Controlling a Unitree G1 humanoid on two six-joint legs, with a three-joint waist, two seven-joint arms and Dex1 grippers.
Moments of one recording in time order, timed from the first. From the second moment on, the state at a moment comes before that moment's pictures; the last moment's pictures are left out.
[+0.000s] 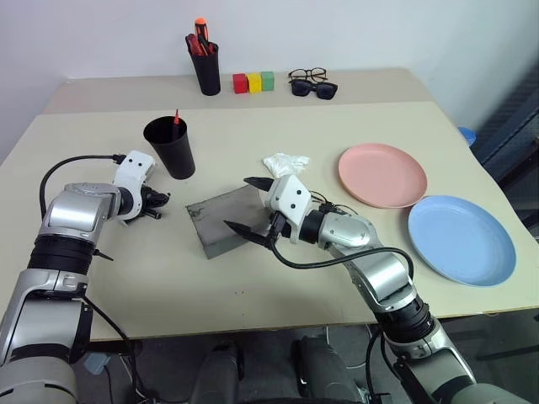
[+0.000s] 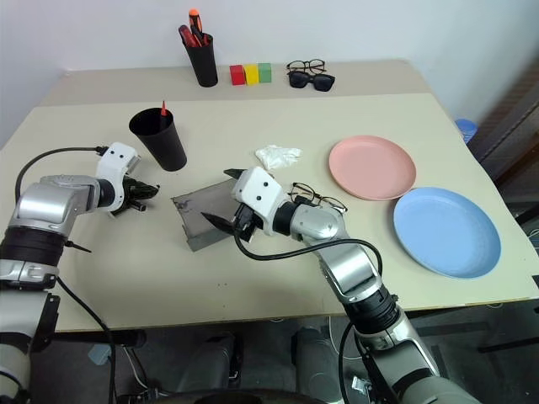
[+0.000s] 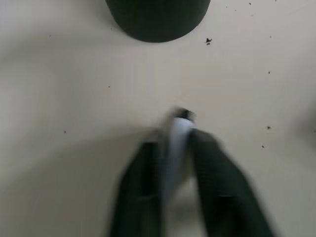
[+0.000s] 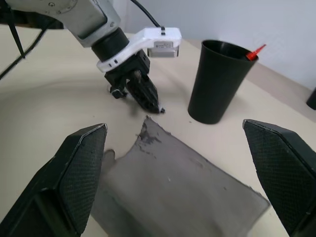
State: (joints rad) left arm -0.73 0.77 -0.08 0.44 -0.20 0.84 -0.64; right arm -0.48 -0.25 0.35 -0.28 0.12 0.40 0.63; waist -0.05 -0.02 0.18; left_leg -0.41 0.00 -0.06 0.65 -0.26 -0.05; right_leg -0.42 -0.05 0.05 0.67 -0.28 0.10
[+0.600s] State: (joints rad) left arm -0.92 0.49 0.32 0.44 -0.25 0.01 -0.20; right arm -0.62 -0.10 0.27 -0.09 0.06 0.33 0.45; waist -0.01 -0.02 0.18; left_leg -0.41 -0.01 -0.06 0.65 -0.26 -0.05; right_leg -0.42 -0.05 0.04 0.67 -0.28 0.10
